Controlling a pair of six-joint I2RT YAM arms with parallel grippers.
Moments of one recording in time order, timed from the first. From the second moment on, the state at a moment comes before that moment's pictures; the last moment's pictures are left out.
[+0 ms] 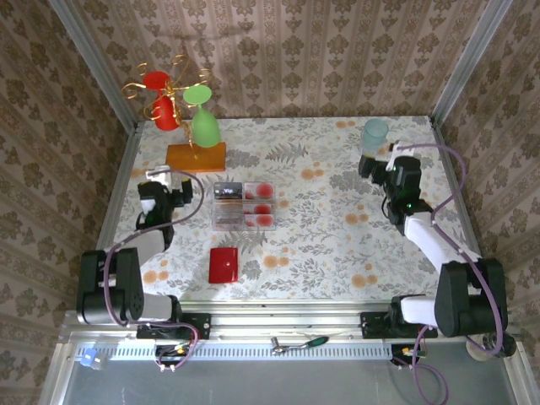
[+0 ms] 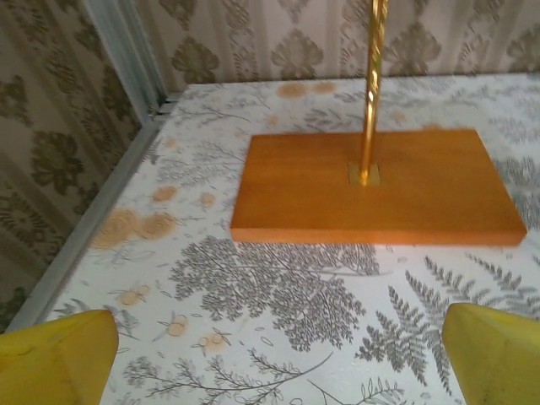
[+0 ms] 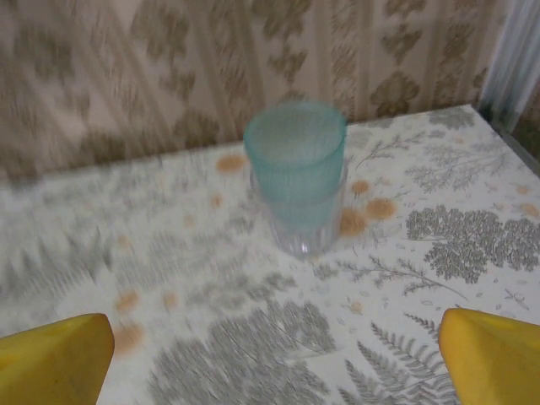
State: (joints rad) left arm 0.00 1.33 0.50 0.51 -0.10 0.04; right arm 0.02 1.27 0.76 0.17 0.15 0.25
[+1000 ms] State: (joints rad) left arm -0.20 1.16 0.48 0.11 0.19 -0.54; right arm 0.79 1.68 0.94 -0.28 0.14 0.40
